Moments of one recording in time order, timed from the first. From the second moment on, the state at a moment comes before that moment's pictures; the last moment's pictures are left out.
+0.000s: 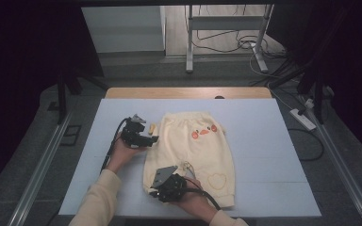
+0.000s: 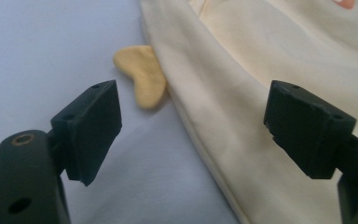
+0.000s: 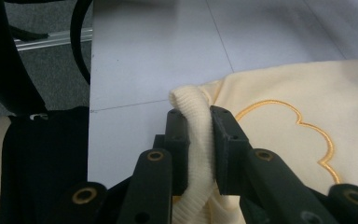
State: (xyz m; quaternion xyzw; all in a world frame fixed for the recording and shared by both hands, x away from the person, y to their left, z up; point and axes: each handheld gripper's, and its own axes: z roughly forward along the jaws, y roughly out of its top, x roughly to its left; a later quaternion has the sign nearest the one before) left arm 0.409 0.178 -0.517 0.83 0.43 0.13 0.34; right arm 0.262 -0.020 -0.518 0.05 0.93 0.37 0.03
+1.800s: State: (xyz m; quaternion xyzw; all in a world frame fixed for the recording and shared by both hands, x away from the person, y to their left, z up) left arm 0.412 0.150 -0.534 0.85 0.40 0.05 0.34; right arm 0.259 -0.021 -0.521 0.05 0.93 0.37 0.04
